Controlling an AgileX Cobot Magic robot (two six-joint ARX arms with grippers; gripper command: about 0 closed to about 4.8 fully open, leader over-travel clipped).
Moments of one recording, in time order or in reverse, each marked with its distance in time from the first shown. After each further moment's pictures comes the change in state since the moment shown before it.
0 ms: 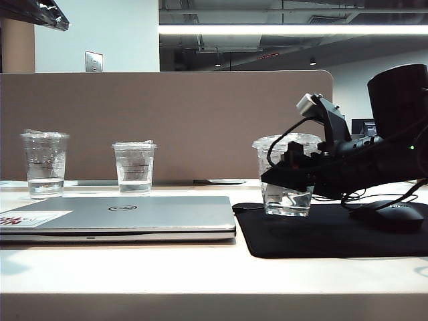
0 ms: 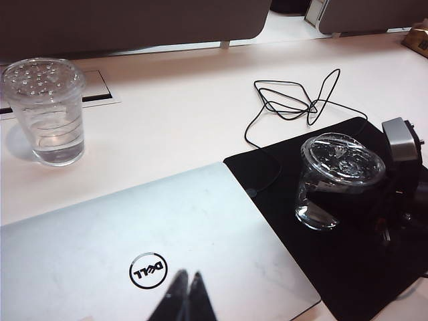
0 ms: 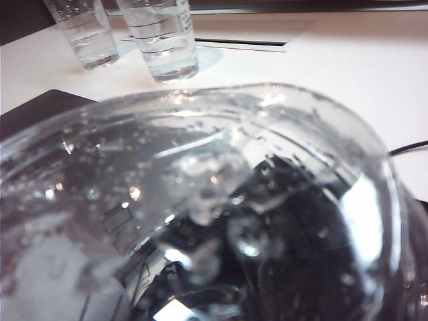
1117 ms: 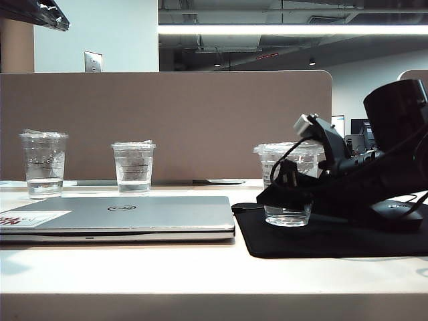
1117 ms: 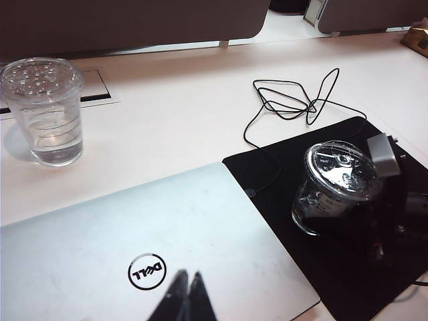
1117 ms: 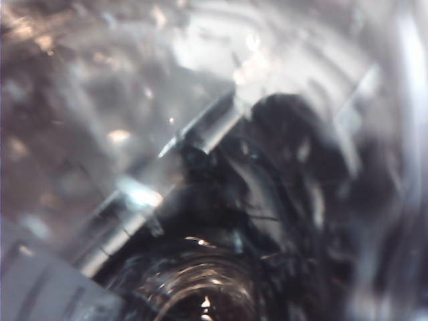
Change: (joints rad) left arm 0.000 0.000 0.000 0.000 0.000 0.000; right arm -0.002 0.010 -0.004 -0.116 -0.007 -0.049
